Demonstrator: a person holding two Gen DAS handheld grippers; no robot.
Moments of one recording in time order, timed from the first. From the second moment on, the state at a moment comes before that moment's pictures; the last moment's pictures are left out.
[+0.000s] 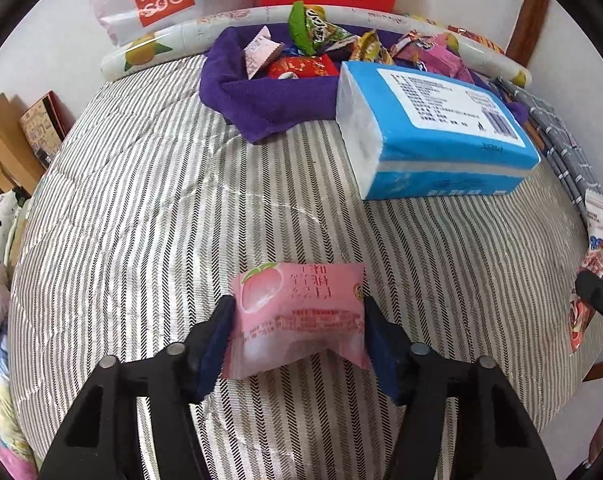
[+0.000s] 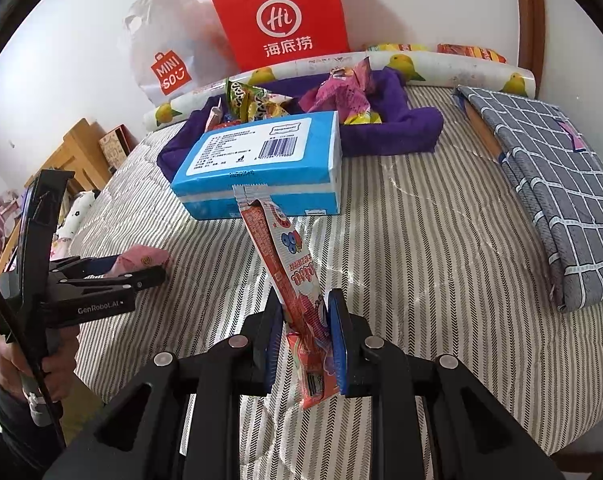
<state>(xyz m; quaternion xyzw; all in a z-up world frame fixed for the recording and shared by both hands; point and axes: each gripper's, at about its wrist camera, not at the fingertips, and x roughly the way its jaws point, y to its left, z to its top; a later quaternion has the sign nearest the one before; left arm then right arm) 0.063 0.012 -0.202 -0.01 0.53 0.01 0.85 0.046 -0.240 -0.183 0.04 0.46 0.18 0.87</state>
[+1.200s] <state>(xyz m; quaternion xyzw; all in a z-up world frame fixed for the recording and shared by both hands) 0.069 -0.020 -0.113 -0.12 0.46 -0.11 0.87 0.061 -0.232 -0.108 0.02 0.41 0.21 0.89</state>
